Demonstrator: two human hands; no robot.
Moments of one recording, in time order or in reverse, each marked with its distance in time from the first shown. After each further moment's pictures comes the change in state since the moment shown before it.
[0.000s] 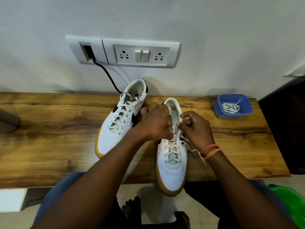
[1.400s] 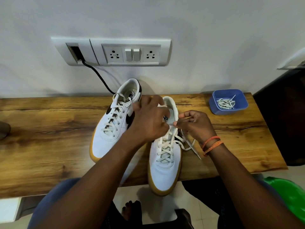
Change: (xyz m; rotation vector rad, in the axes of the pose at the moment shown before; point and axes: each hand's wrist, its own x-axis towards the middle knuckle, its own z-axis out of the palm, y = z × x) left_hand 0.001 0.003 -0.001 0.130 0.240 0.008; right_hand 0.007 -0.003 -0.015 0.365 -0.112 0.301
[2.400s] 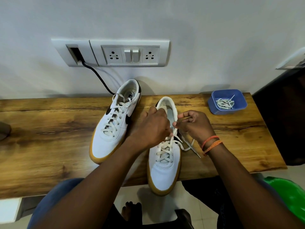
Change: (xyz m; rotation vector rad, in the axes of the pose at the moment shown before) left_hand -0.006 0.013 0.010 0.015 -0.208 0.024; right_hand -0.001 0.001 0.000 -0.035 -0.005 -0.025
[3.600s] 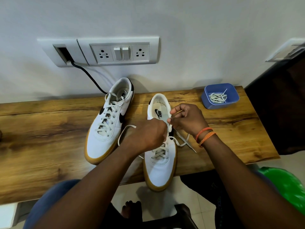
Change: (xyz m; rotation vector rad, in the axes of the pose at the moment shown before) left_hand -0.003 0.005 0.009 -0.034 -0.186 0.079; right_hand 0.003 -0.003 -0.002 -0.106 0.007 -0.051
